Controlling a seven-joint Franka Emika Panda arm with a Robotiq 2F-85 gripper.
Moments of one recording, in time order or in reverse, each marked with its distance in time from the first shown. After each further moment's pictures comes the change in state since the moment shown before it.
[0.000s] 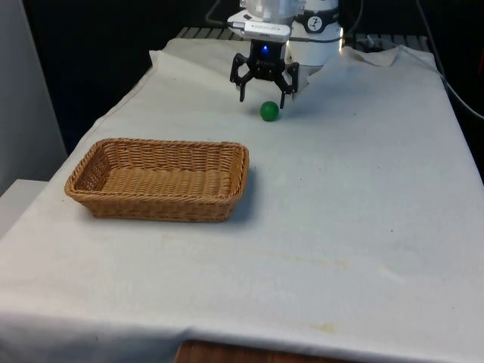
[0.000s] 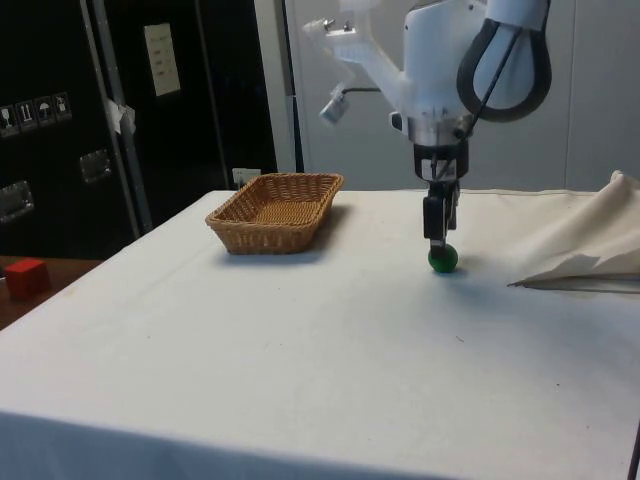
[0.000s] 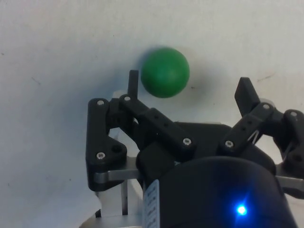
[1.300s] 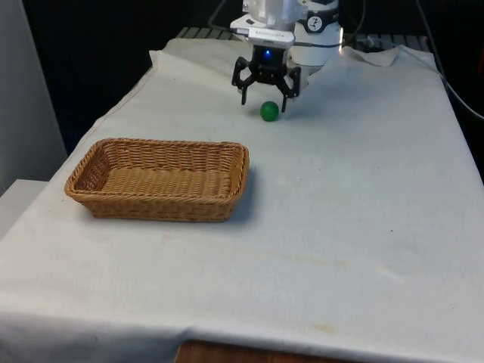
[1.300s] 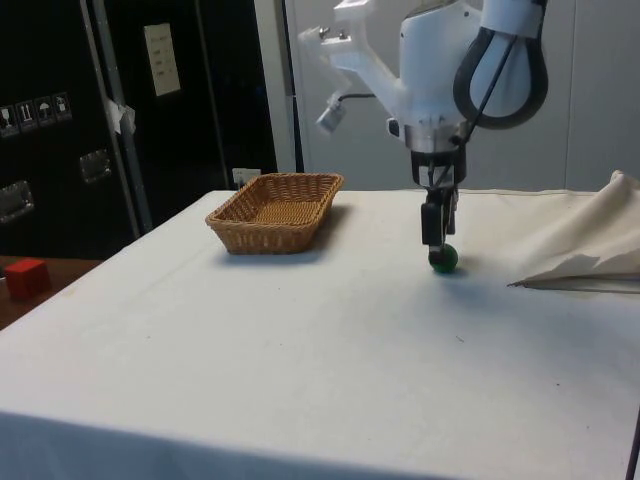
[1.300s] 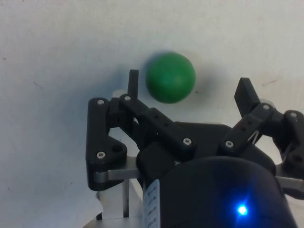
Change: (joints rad) arm 0.000 0.034 0.028 0.012 0.021 0.006 0.009
